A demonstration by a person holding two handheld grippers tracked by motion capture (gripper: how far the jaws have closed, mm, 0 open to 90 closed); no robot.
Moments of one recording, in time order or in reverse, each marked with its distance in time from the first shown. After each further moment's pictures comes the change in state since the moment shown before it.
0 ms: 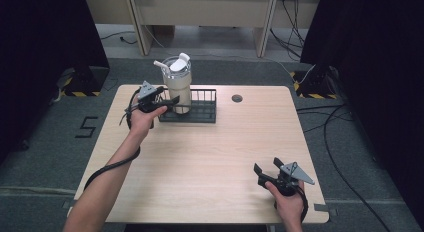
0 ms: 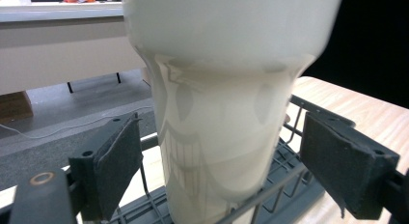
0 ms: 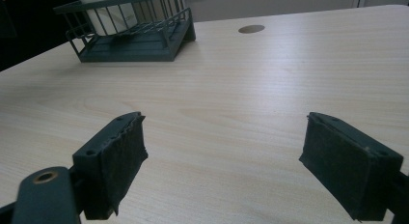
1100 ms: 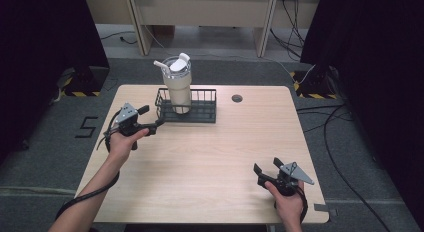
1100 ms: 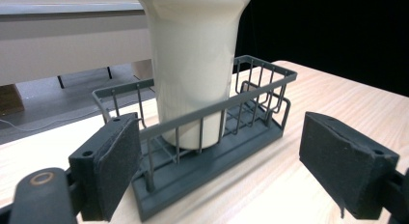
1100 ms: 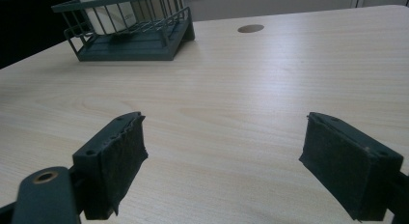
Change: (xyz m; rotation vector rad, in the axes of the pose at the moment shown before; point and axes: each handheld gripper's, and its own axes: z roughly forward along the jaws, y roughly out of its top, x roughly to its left) left arm -0.009 -0.037 -0.086 0.002 -0.038 -0.002; right arm 0.001 0.000 0.000 0.005 -0.007 -0.002
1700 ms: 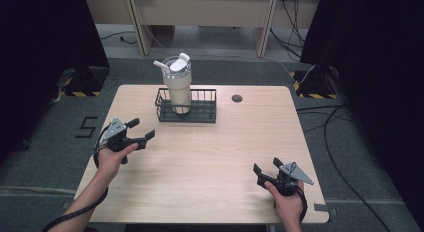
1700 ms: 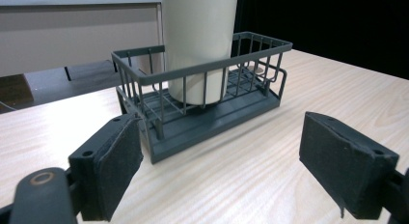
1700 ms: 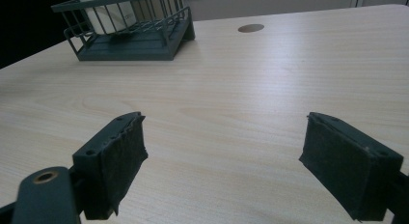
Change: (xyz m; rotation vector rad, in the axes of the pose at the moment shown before) left arm -0.001 -0.031 -0.039 0.010 0.018 -0.011; right arm 0.001 0.000 0.000 -0.002 -0.004 -0.003
